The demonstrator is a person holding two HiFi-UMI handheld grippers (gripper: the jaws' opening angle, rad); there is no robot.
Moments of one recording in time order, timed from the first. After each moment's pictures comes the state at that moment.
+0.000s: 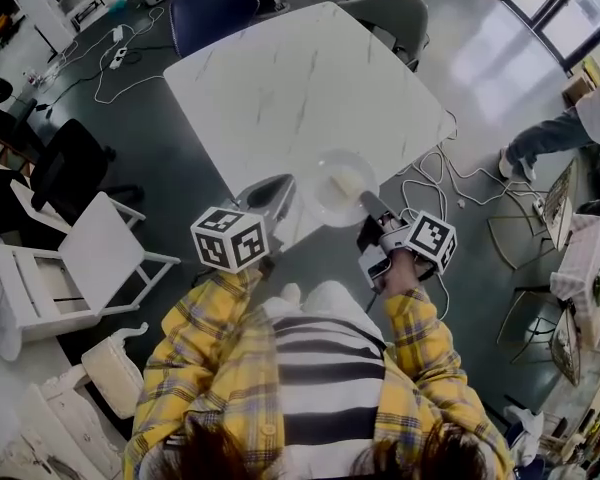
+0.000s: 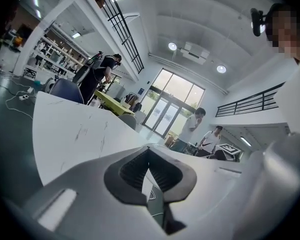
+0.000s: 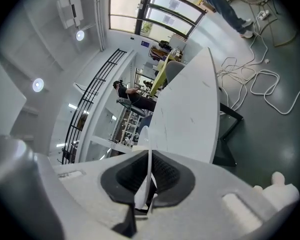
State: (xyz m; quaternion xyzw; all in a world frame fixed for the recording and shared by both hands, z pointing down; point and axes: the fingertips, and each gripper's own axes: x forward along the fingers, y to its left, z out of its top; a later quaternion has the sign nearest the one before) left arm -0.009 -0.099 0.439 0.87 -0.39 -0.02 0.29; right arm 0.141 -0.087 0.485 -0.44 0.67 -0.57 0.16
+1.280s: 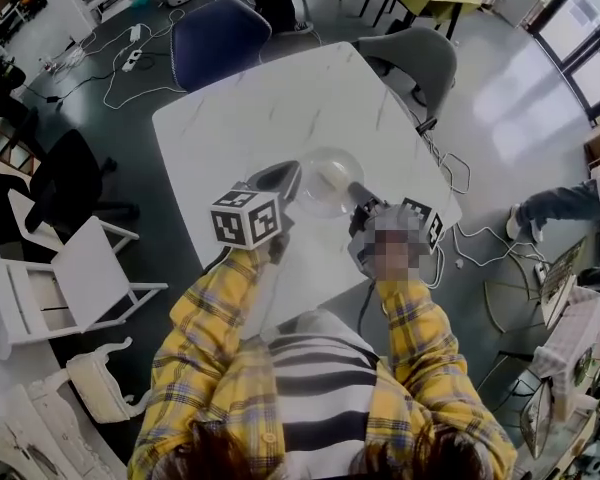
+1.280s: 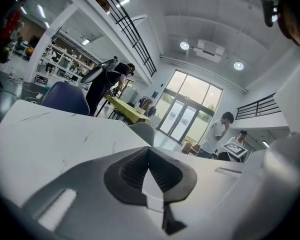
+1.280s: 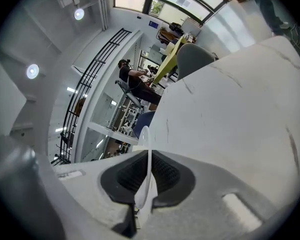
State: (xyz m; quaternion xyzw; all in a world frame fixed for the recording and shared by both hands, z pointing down) left arm 0.028 -0.335 0.443 0.83 -0.47 -0.02 0.29; right arm 0.148 -0.334 0.499 -0.39 0.71 -0.58 0.08
